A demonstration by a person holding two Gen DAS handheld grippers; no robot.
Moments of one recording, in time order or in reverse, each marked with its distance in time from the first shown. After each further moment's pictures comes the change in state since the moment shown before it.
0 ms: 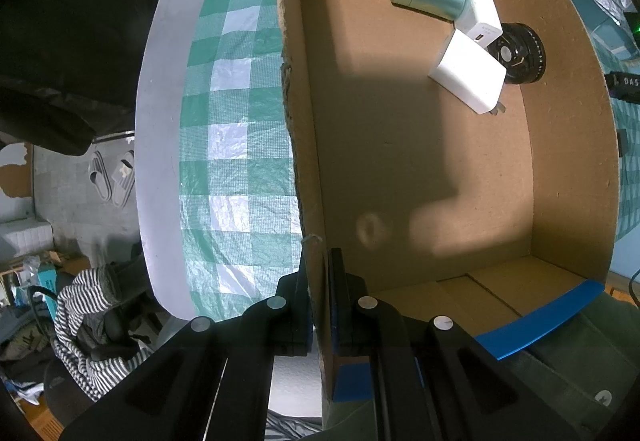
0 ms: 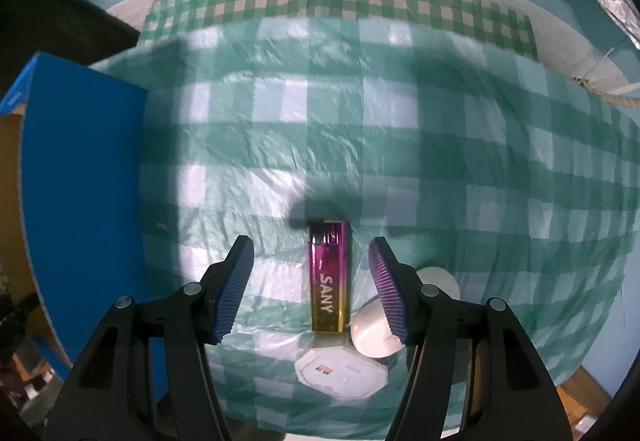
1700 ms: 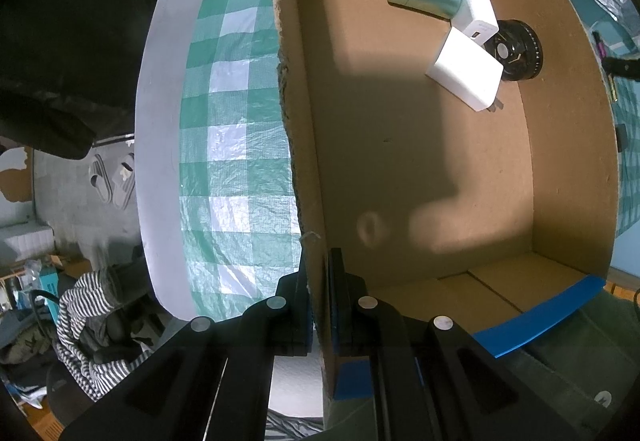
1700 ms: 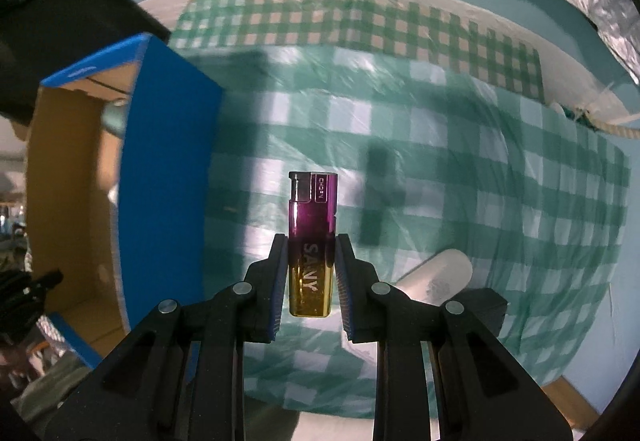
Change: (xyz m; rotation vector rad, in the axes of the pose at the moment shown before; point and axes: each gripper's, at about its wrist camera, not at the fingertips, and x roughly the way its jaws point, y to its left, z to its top) left arm 0.002 -0.002 -0.004 0.018 0.000 0.004; right arm -0.047 0.055 -0.019 -0.086 -0.063 0.004
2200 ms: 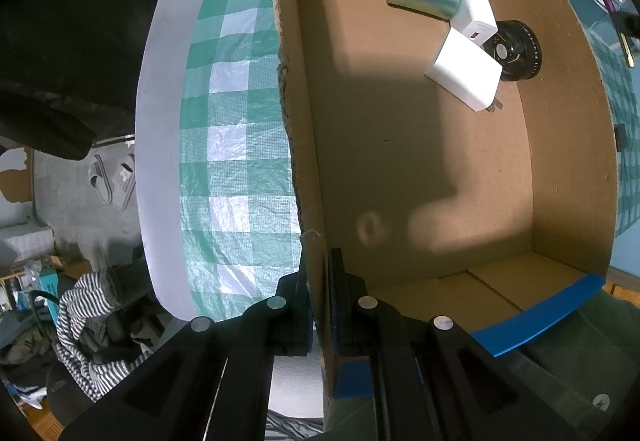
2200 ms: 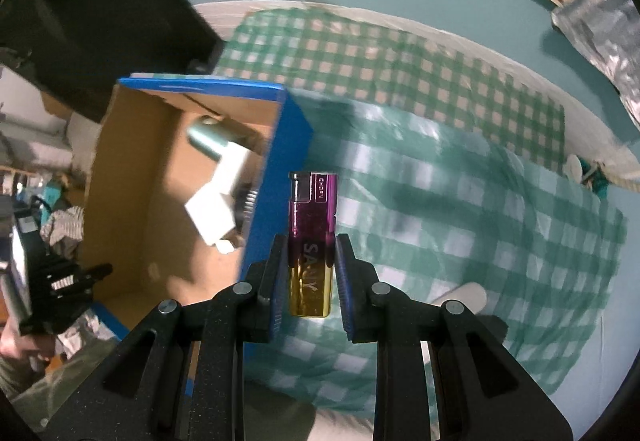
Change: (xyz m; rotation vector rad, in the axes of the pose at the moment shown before) left arm -0.002 -0.001 0.003 0.001 -0.004 0.001; right arm -0.048 0.062 0.018 -0.139 -0.062 0.068
